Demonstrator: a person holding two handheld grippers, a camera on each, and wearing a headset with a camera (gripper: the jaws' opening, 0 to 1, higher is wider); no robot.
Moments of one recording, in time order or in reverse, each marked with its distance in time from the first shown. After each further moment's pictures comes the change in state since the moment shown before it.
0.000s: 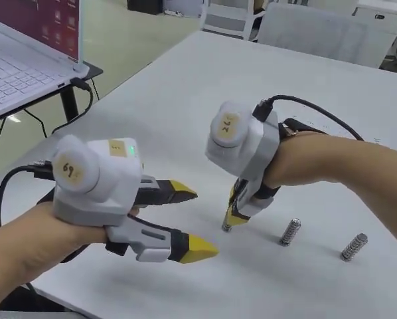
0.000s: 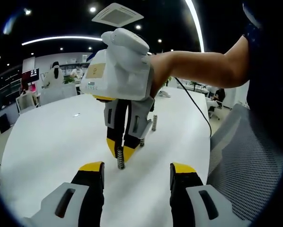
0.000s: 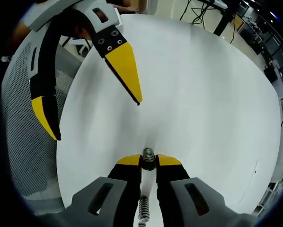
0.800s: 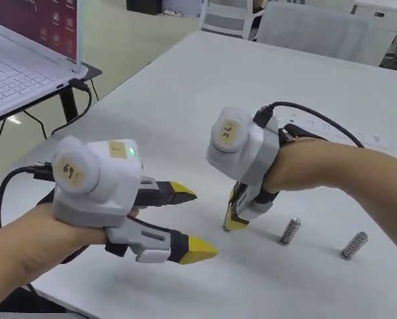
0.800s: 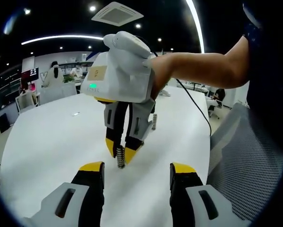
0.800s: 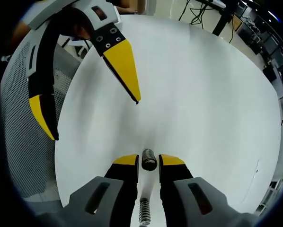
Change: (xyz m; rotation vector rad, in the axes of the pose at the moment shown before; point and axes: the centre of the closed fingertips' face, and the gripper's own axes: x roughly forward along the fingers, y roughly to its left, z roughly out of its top) left arm 0.001 -0.001 -0.002 0.000 0.011 -0.002; right arm 0.003 -0.002 -0.001 0.013 -0.025 -0.007
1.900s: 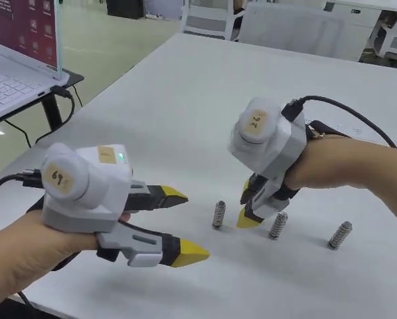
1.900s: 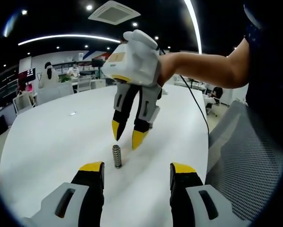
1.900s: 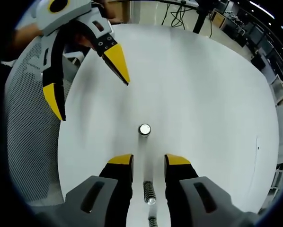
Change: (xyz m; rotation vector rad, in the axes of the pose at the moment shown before) left arm 0.005 -0.006 -0.001 0.016 0.016 -0.025; right arm -0.028 0.001 -0.035 0.127 -0.077 -0.055
